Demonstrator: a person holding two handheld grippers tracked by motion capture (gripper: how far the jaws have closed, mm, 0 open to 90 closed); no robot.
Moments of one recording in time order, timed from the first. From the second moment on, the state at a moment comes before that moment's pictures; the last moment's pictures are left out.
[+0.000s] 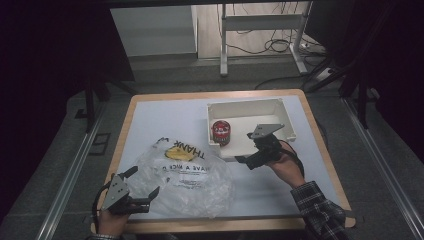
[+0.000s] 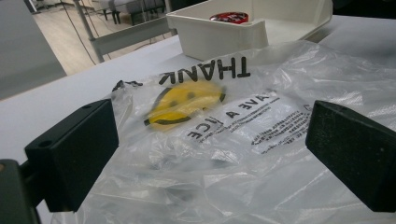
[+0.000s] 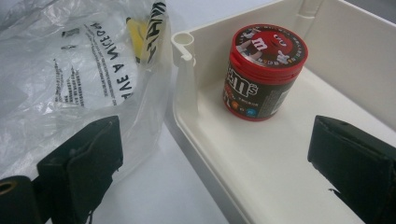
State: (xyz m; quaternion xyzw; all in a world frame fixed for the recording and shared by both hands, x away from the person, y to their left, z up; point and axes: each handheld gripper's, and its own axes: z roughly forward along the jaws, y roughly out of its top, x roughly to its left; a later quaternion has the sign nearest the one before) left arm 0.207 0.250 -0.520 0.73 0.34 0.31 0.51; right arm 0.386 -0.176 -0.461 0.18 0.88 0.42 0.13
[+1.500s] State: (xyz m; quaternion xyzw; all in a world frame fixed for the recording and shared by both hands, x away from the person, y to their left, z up) left arm 0.208 0.249 -0.520 0.73 0.34 0.31 0.51; right arm 0.360 -0.212 -0.477 0.20 0.87 0.42 0.14
